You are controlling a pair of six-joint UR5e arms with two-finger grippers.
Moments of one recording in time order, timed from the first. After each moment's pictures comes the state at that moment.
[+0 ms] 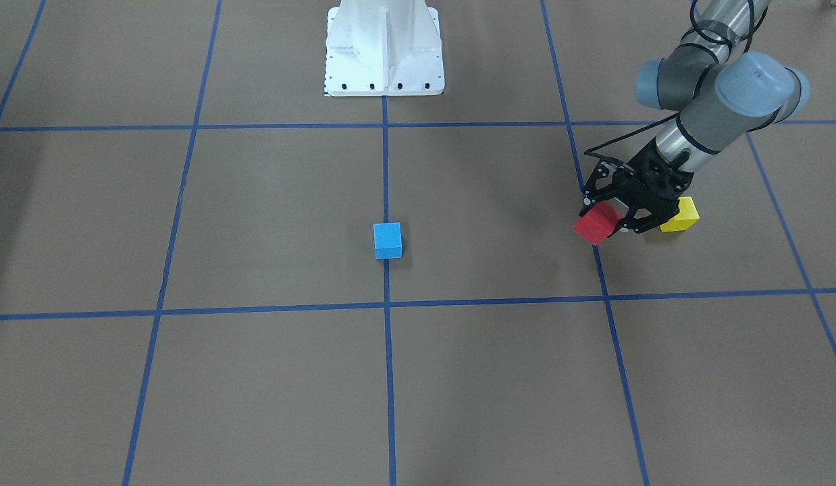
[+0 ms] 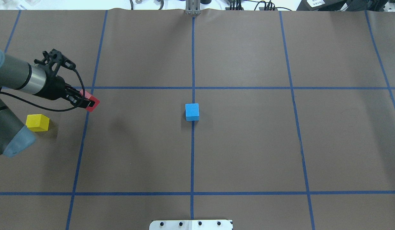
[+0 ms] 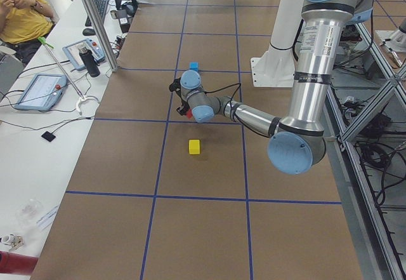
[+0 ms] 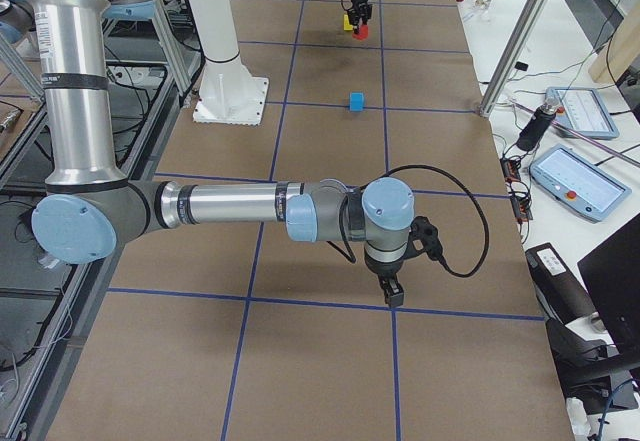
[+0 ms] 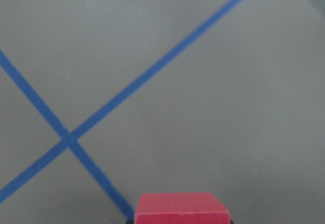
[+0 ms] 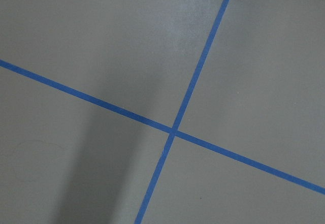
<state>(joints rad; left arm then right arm) -0.87 -1.80 -1.70 -2.23 -2.19 -0.52 1.65 -1.54 1.60 -1.56 2.34 -0.29</state>
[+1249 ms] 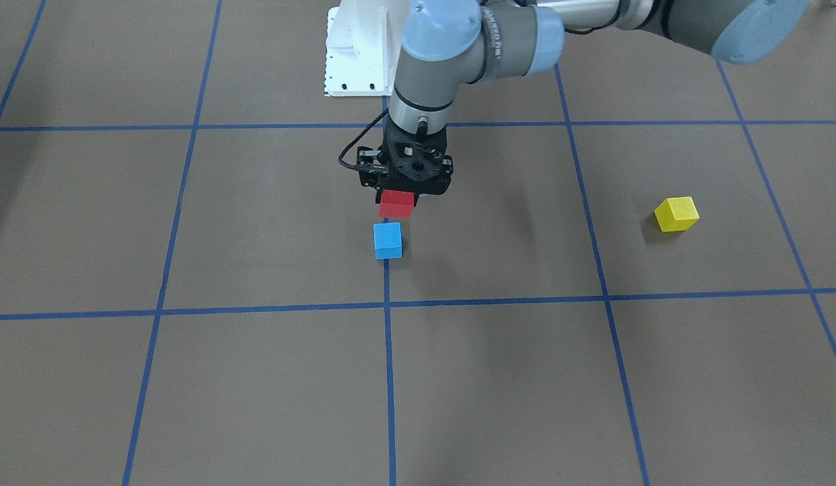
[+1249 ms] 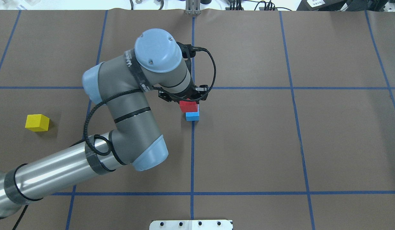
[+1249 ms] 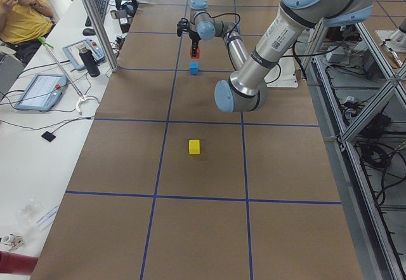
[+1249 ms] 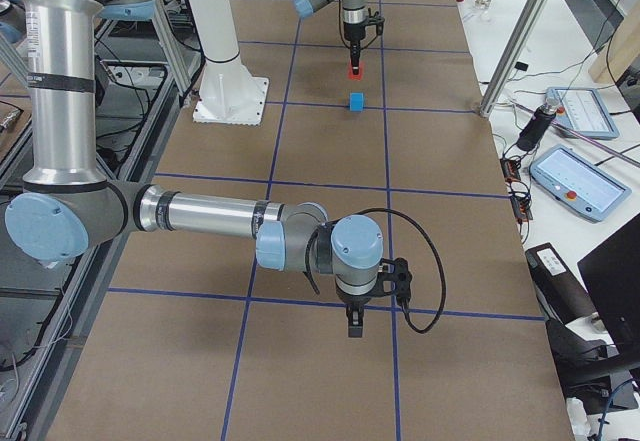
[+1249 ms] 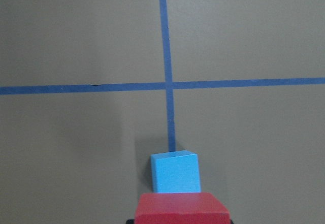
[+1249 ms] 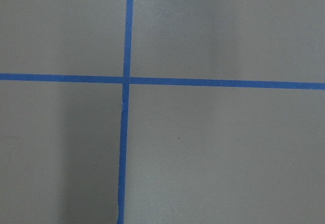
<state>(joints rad) -0.56 -2.46 -1.58 -1.59 -1.88 -1.22 1.66 -1.62 1.59 -1.52 2.34 -0.08</state>
